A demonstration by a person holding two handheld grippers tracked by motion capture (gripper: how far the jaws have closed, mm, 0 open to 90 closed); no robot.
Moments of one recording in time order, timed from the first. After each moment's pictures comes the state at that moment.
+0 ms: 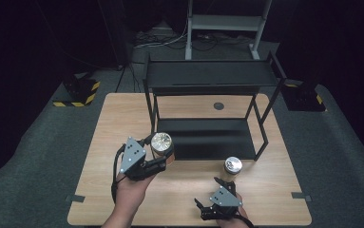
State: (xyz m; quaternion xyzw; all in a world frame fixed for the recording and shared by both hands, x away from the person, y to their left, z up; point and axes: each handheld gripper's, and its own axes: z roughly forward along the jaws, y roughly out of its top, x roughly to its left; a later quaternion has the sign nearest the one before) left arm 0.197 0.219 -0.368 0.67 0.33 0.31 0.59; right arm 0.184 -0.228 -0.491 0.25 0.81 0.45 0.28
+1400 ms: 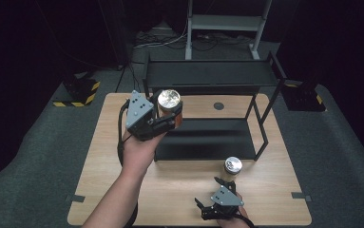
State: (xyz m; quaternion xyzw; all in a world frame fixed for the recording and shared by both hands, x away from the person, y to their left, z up) left arm 0.246 0.199 -0.286 0.64 0.32 0.34 0.61; right arm 0.186 -0.231 -0.491 0.26 0.80 0.46 0.28
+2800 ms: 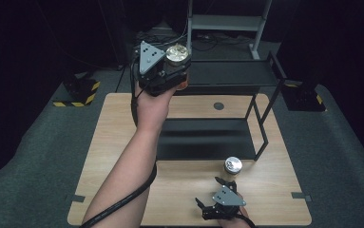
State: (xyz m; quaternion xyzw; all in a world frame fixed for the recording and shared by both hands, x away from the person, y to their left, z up) left arm 0.311 0.164 -0.230 0.60 0.34 0.38 0.61; right arm 0.186 -0.236 -0.493 0.26 0.80 0.47 0.27
